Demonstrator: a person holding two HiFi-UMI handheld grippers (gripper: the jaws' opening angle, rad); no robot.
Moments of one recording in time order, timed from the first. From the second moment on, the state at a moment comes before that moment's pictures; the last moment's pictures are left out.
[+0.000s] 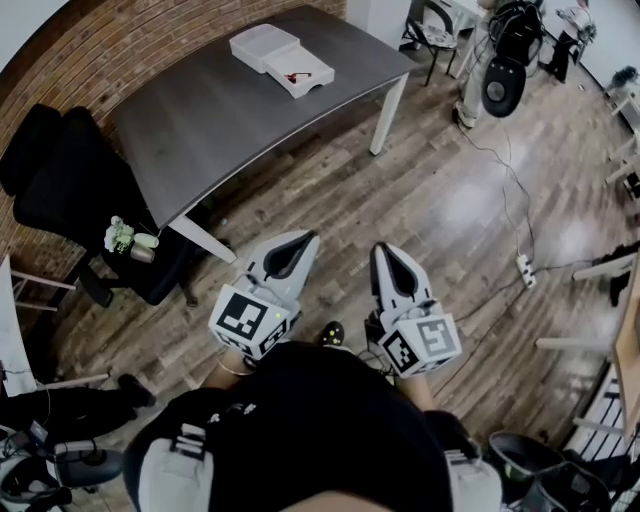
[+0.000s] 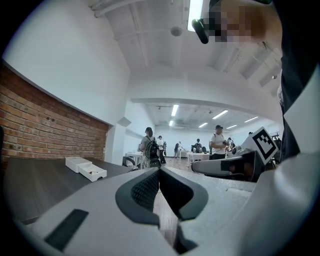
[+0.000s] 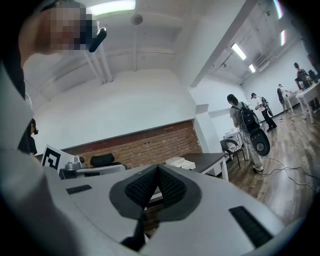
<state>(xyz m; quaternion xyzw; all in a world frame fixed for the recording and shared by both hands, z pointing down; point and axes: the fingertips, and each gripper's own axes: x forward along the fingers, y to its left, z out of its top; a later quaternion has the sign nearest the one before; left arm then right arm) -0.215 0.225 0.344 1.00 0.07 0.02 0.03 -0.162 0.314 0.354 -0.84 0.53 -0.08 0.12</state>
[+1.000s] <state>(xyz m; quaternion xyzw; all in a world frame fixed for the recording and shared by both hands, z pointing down) -0.120 0.228 0.352 1.00 0.09 0.02 0.04 -0.078 0.335 0.366 -0.85 0.51 -0.09 0.10</state>
